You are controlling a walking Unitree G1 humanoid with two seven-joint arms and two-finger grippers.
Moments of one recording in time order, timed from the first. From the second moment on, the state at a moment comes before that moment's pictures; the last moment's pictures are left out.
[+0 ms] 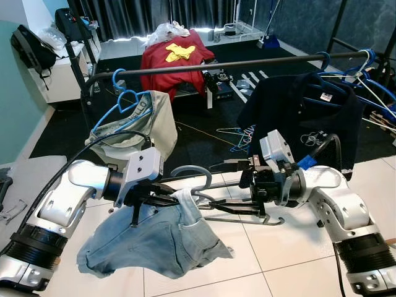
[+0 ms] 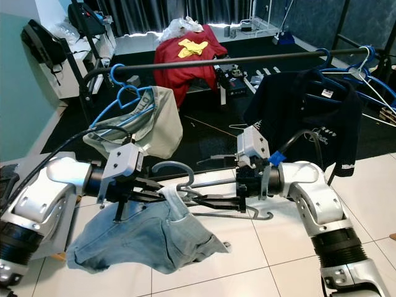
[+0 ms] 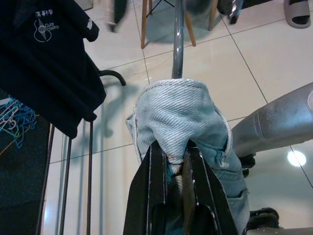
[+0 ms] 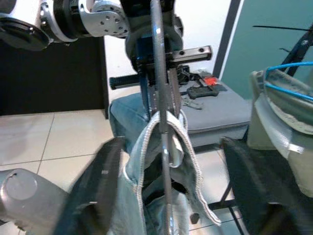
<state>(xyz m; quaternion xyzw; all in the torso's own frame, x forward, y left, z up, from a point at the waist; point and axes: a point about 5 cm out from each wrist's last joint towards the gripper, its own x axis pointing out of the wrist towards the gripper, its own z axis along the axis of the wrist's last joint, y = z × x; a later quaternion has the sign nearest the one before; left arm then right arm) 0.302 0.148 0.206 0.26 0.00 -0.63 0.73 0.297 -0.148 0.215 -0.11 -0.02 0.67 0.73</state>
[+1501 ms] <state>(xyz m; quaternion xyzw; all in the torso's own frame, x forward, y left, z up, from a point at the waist) 0.296 0.136 0.214 0.24 -0.02 -0.64 0.73 0.310 -0.142 0.198 -0.17 0.03 0.69 0.71</state>
